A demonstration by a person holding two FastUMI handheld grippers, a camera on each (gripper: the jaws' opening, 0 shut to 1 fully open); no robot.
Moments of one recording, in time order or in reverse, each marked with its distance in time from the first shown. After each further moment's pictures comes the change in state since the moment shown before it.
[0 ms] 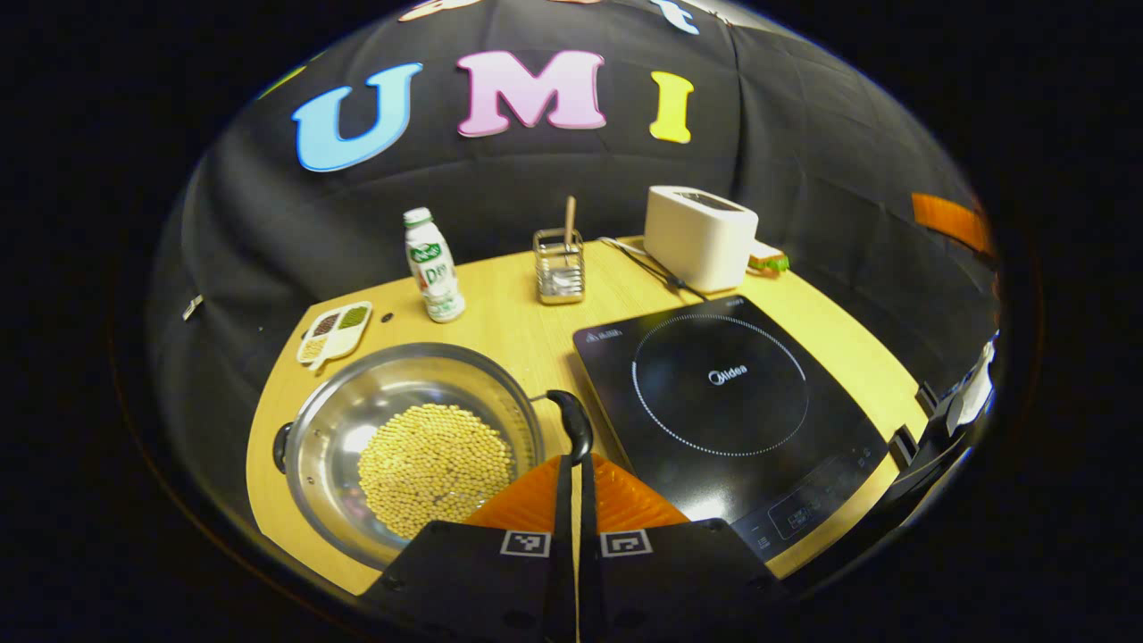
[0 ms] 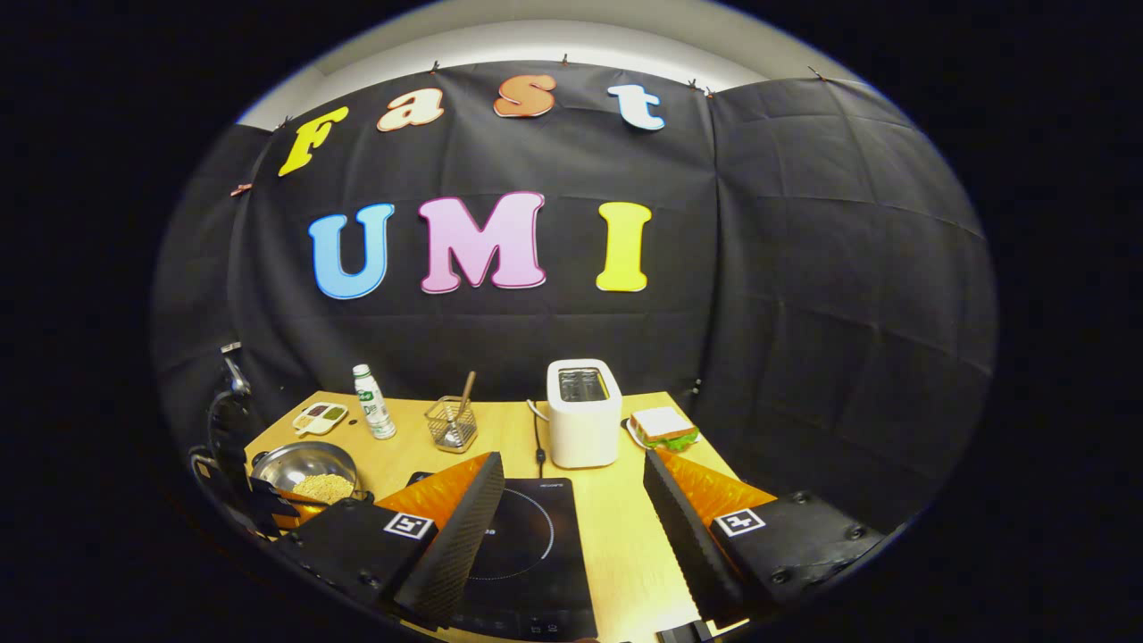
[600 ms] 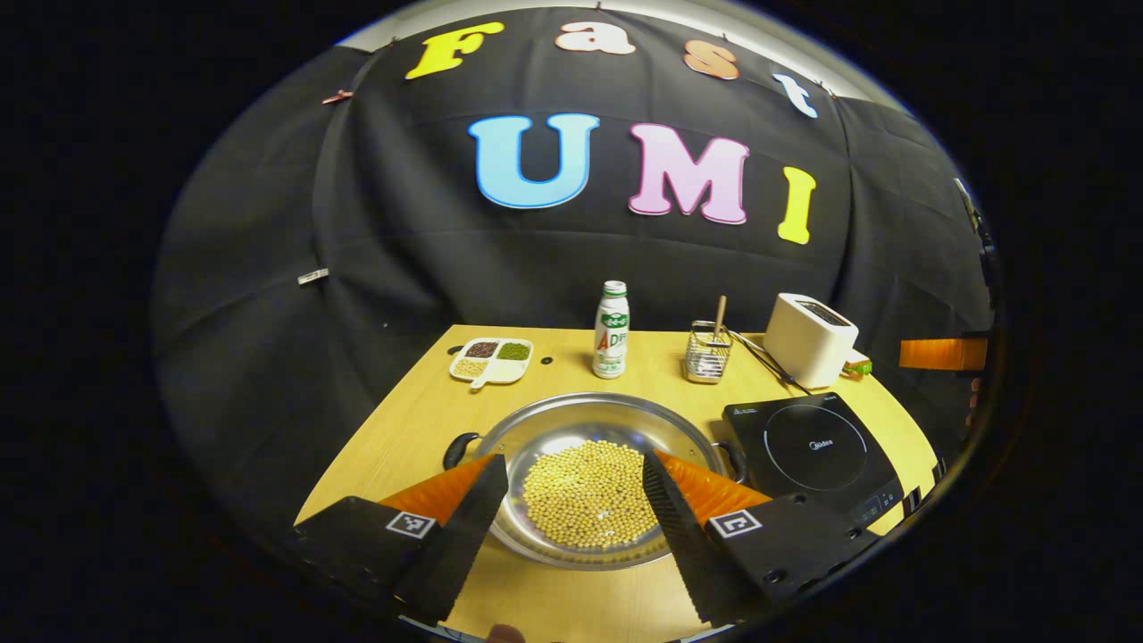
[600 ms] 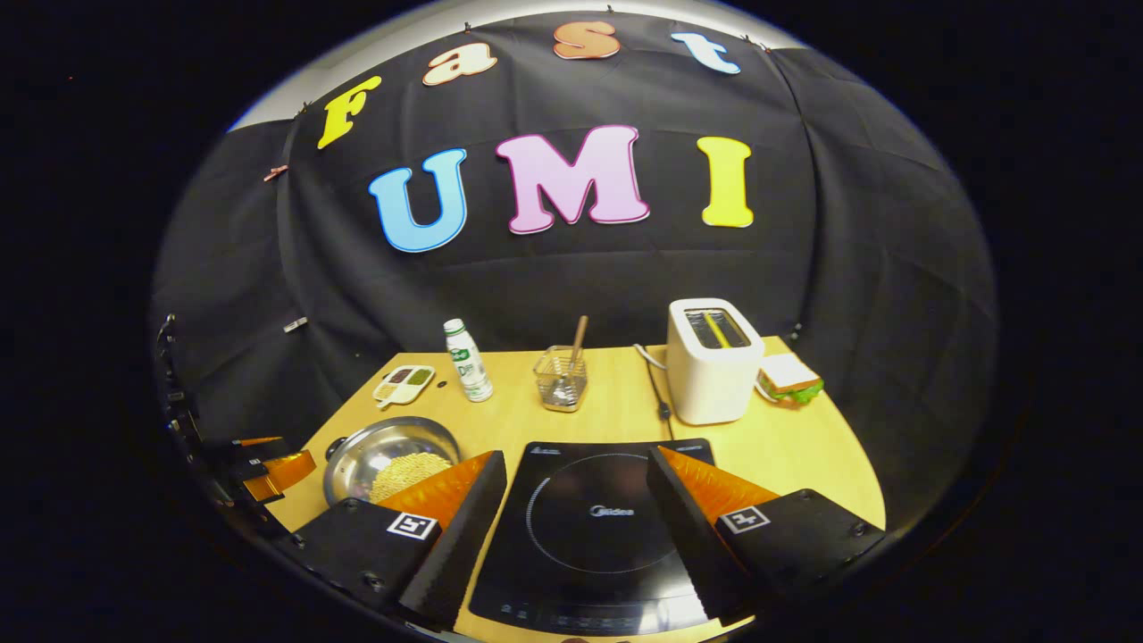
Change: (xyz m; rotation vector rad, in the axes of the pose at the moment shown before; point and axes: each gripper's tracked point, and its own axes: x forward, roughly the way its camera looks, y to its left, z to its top) left arm -0.103 0.163 0.006 -0.215 -0.211 0.268; right arm 0.036 0.154 -0.033 0.082 0.241 0.253
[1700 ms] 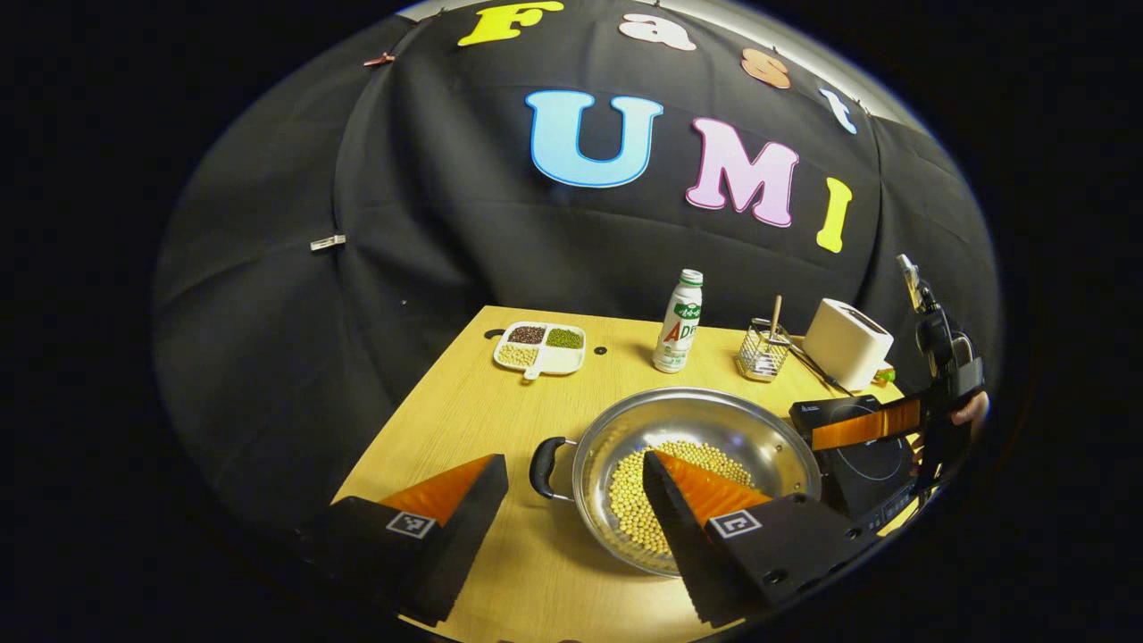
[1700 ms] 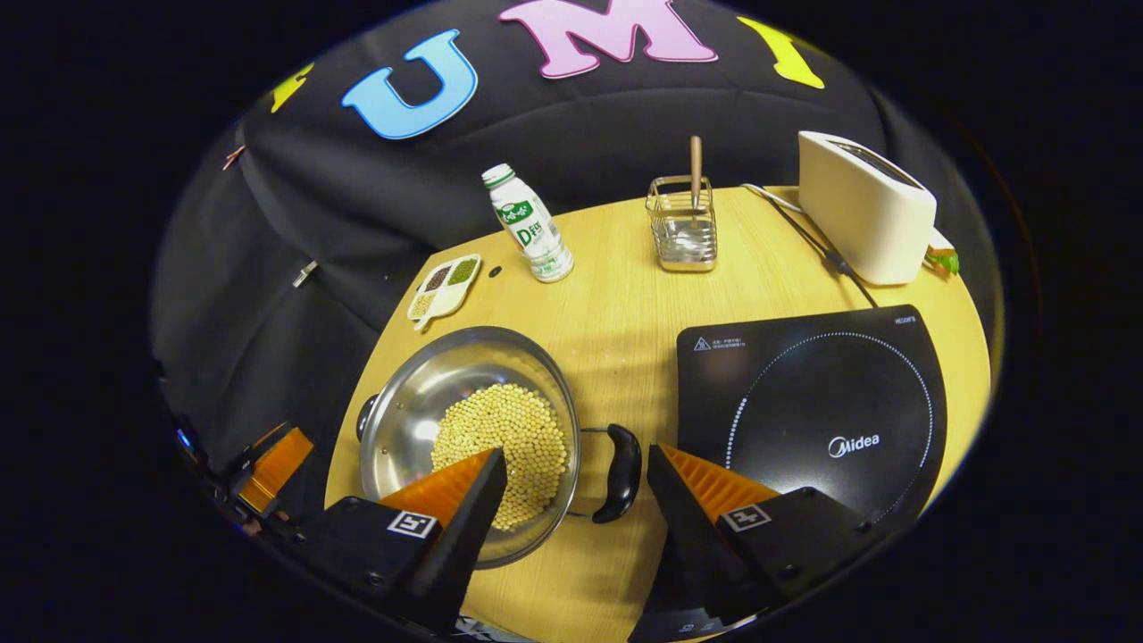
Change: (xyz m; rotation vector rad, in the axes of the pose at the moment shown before) left arm 0.061 0.106 -0.015 -0.034 0.042 -0.020; right arm 0.127 0.118 -0.140 0.164 0.454 0.079
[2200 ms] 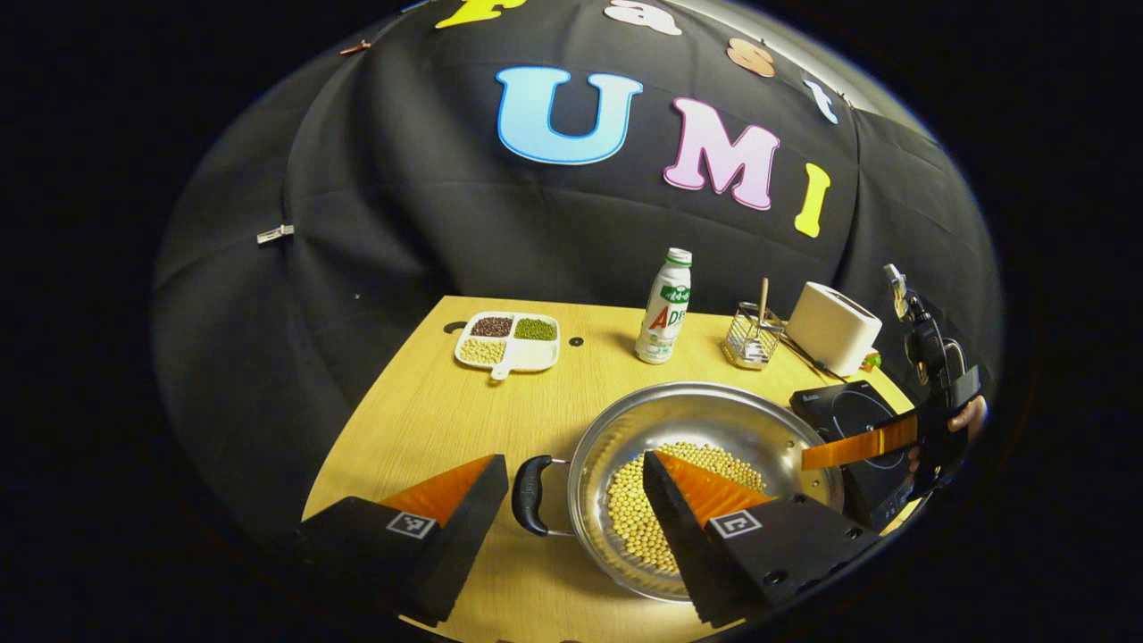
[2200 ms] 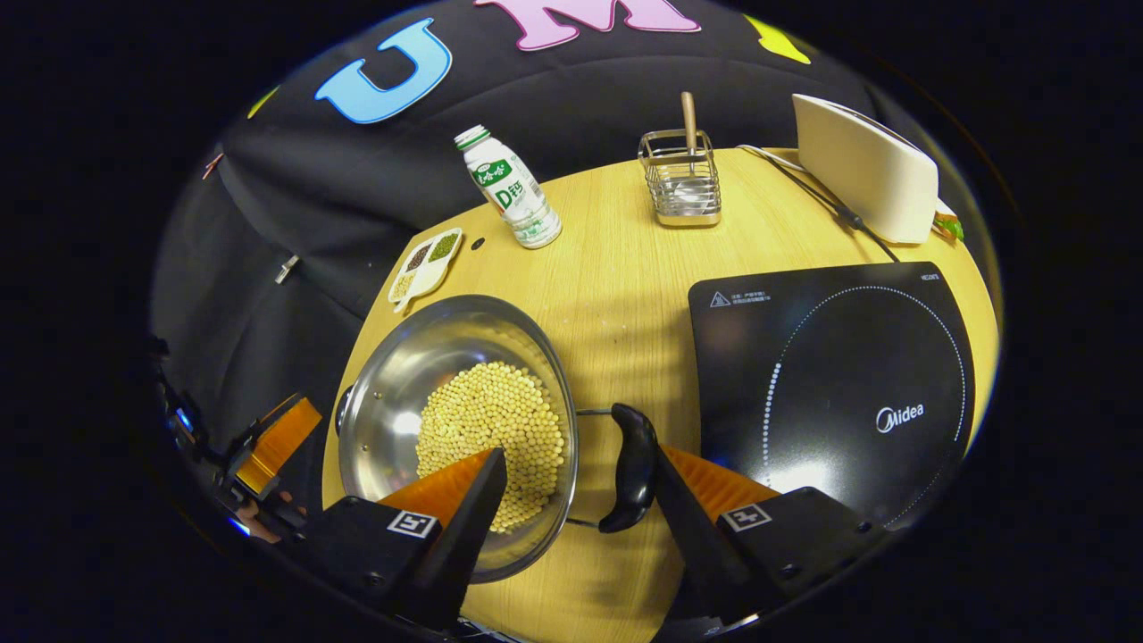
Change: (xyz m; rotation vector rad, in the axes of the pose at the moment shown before) left arm 0.067 0.001 -0.013 0.036 0.058 -0.134; right arm 0.030 0.005 -0.024 0.027 0.068 -0.008
